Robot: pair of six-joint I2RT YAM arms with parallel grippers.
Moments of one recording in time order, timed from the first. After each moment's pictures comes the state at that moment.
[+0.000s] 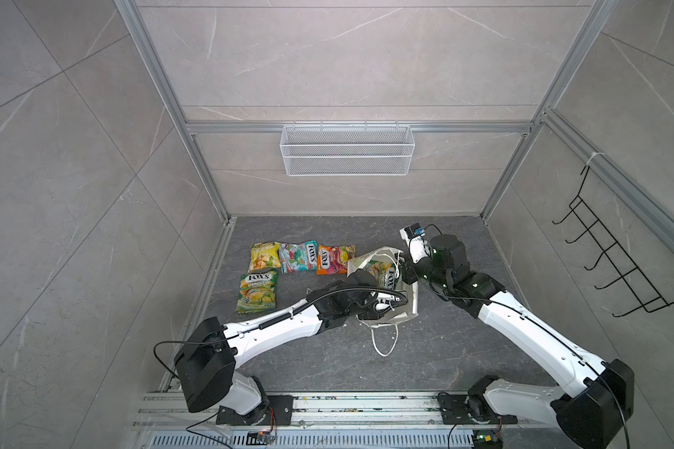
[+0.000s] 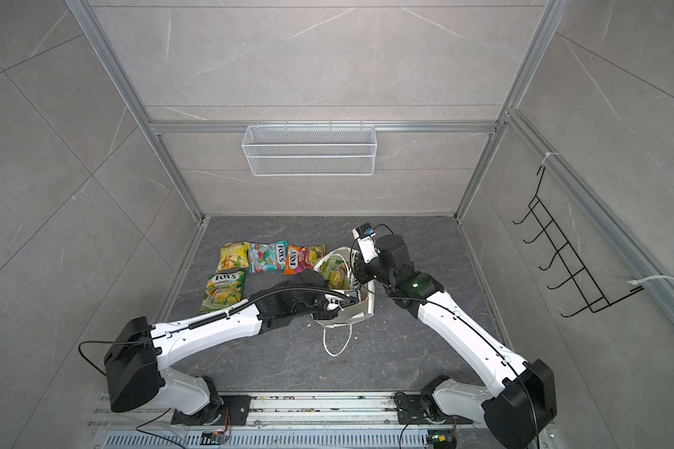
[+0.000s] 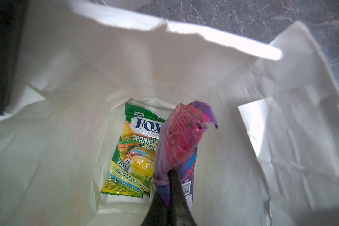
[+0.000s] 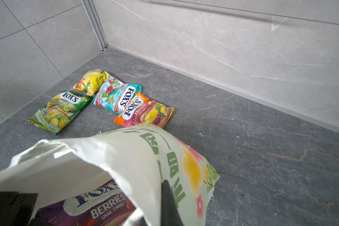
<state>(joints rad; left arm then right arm) -1.01 1.47 1.07 -0.21 -0.03 0.72 0.54 1.22 1.07 -0.31 -0.04 0.01</state>
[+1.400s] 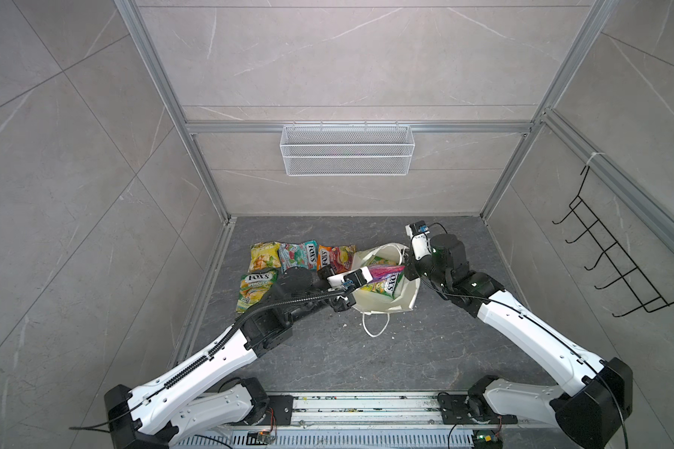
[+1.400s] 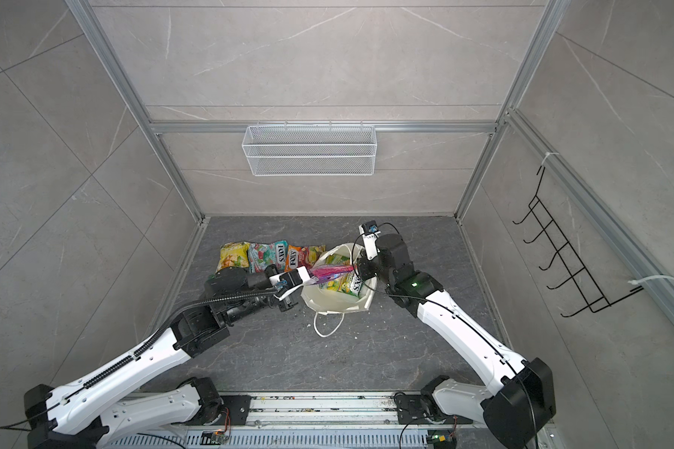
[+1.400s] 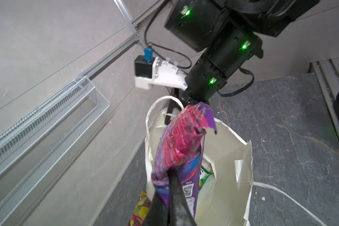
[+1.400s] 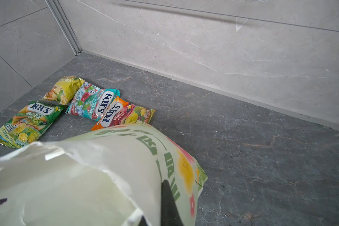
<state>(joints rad) -0.88 0.96 0.95 -0.11 0.11 0.50 0.53 1.23 1.07 -0.30 0.09 0.04</state>
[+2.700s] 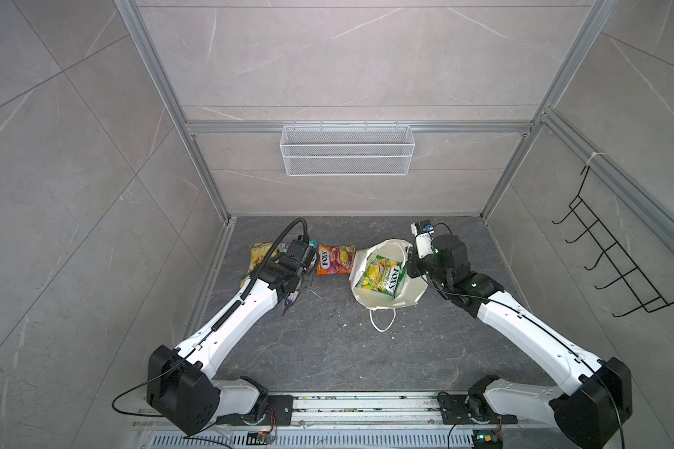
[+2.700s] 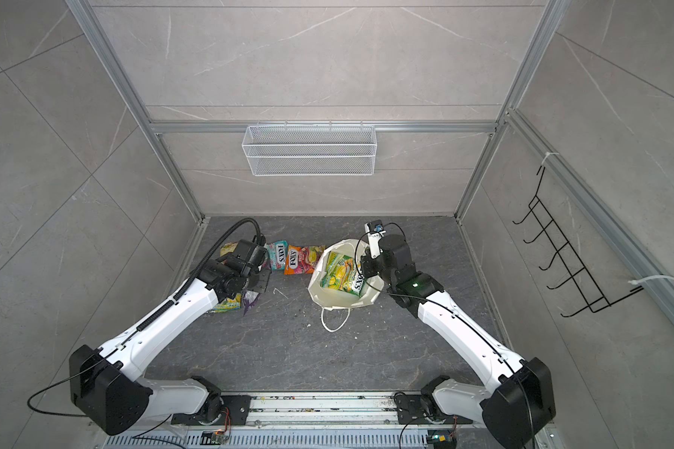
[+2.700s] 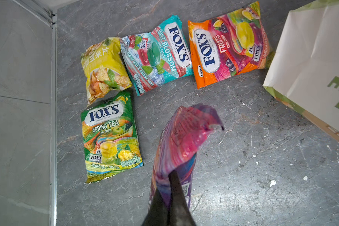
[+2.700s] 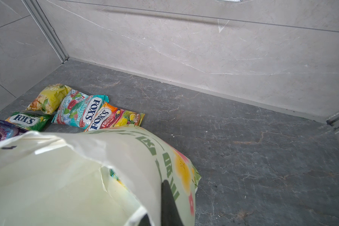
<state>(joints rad) -0.54 1.35 1.20 -0.88 -0.36 -0.21 0.50 1.23 1.03 -0.25 0.12 0.06</state>
